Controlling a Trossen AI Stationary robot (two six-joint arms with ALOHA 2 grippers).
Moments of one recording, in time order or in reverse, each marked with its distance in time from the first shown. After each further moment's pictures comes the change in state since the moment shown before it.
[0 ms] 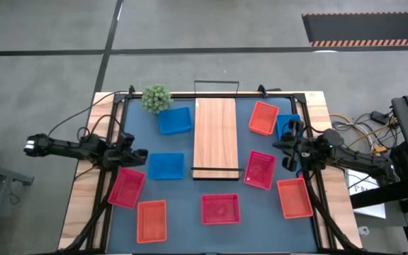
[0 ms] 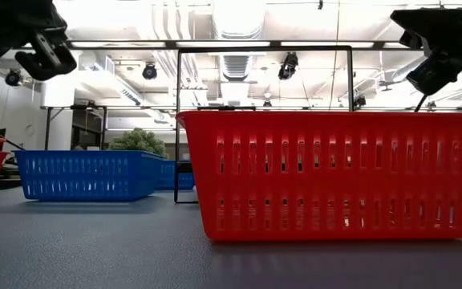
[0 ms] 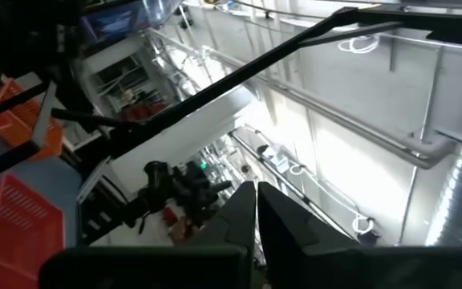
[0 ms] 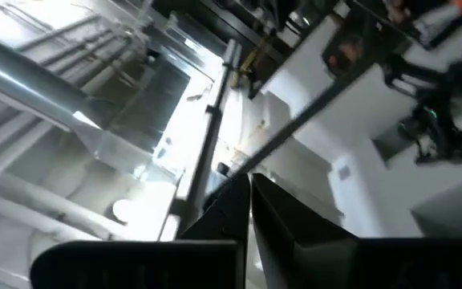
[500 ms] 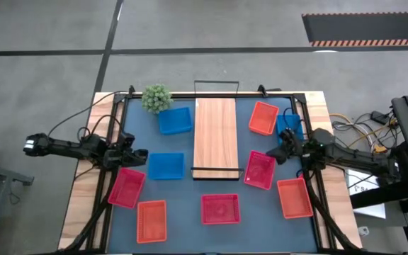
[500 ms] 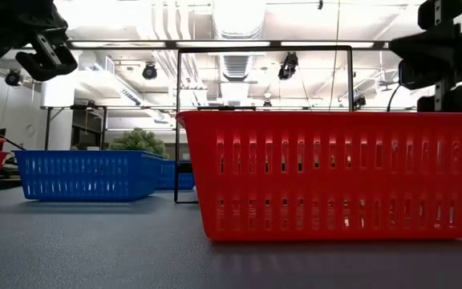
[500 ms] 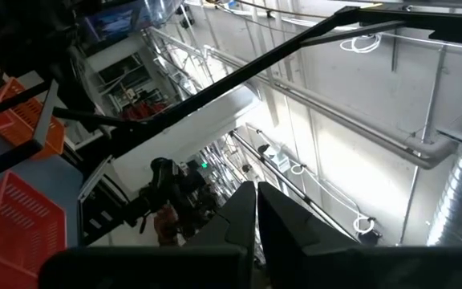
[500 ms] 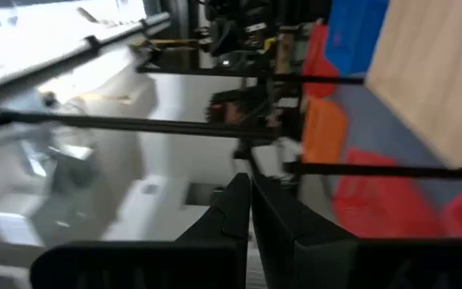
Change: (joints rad) left arm 0.000 0.011 0.000 0.000 0.001 0.000; right arm 0.003 0.107 0.000 -0.136 -0.133 -1.041
